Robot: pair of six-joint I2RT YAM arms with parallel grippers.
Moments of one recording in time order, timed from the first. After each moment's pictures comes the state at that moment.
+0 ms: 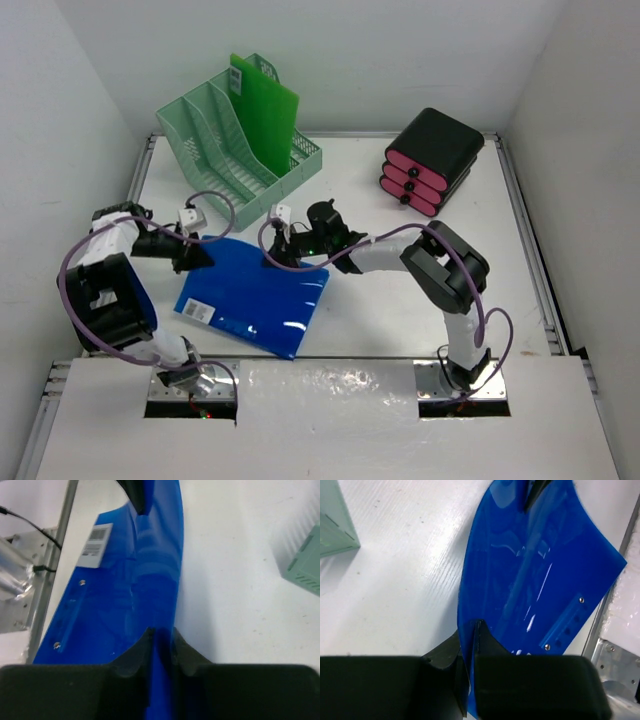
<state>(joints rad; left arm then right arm) 0.40 1.52 1.02 -1.22 0.98 1.51 0.81 2.00 1.06 0.61 -0.72 -0.02</state>
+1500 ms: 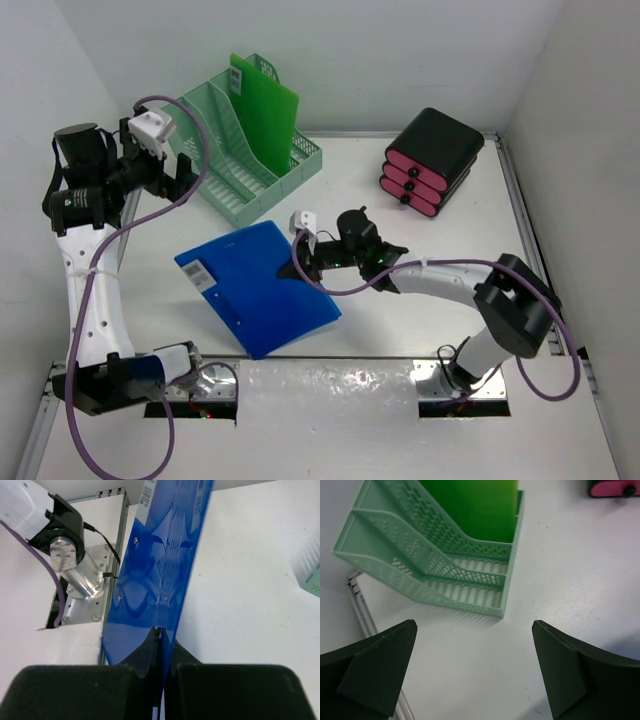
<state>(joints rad) 0.26 1.17 1.49 -0.83 0.72 0.52 0.85 1.58 0.84 0.50 -0.71 -0.01</state>
